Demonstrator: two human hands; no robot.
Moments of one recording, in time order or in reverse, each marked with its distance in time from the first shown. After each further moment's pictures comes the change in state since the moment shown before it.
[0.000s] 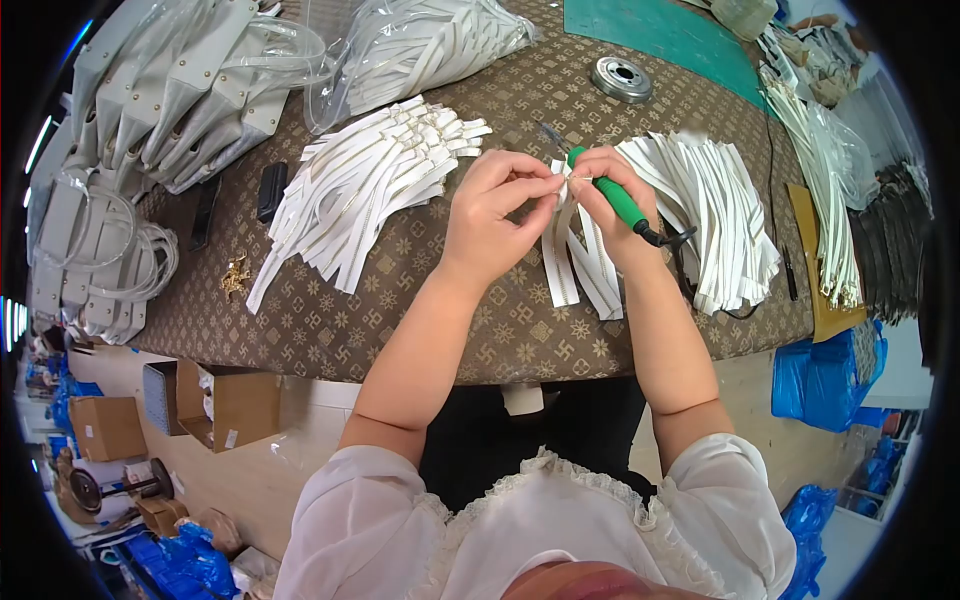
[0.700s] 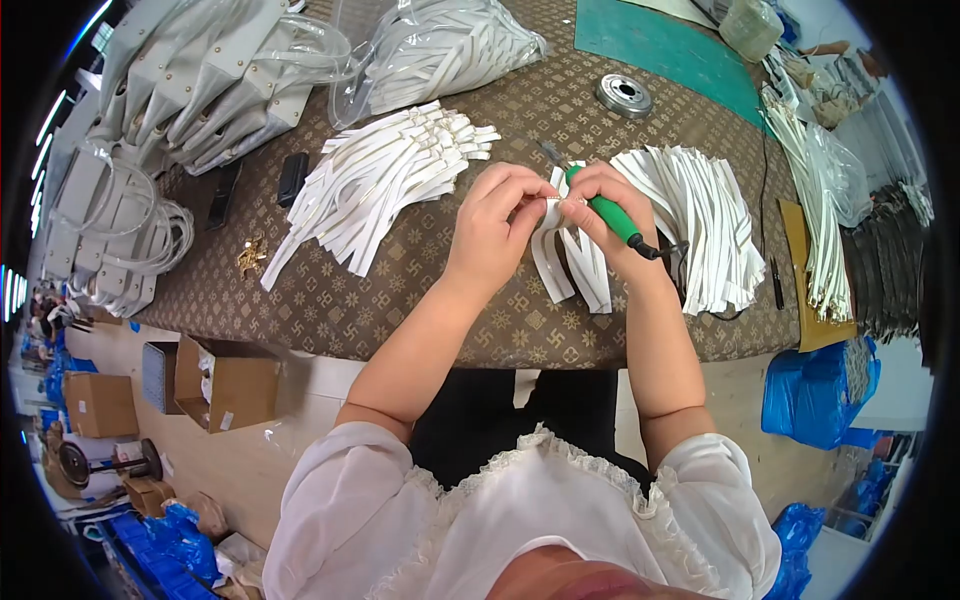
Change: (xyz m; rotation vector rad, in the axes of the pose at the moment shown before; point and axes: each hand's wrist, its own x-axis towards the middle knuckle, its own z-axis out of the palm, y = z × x) left_hand 0.001 0.040 -0.014 -0.104 -0.012 -0.302; right_hand -0.003 -0.035 -0.010 -0.044 -0.120 -0.071
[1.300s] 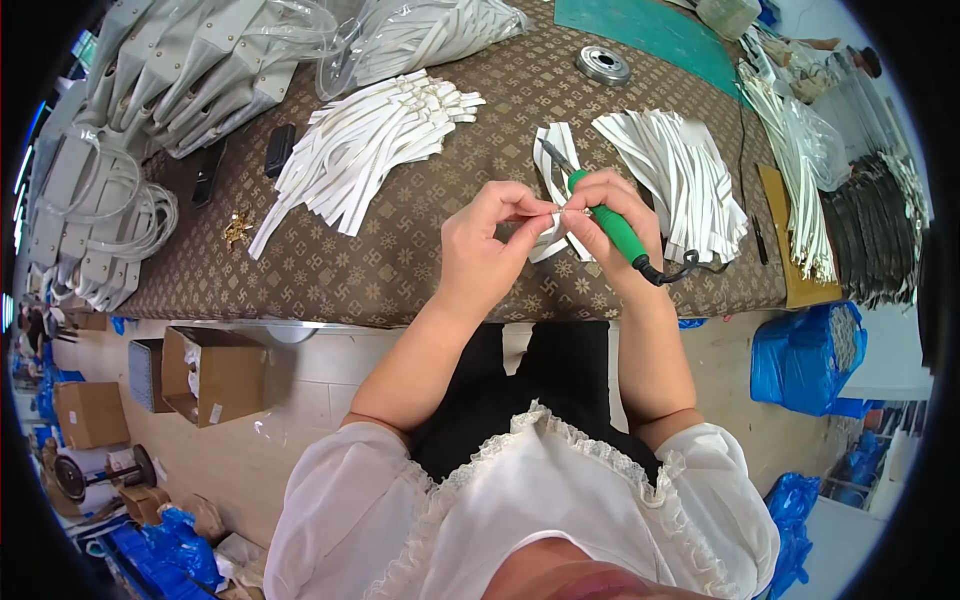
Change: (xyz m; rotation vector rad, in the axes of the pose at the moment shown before) left_hand -0.063 0.043 -0.009 -0.267 0.041 -0.185; right_hand -0.057 -0.063 0.010 -0.053 0.061 0.025
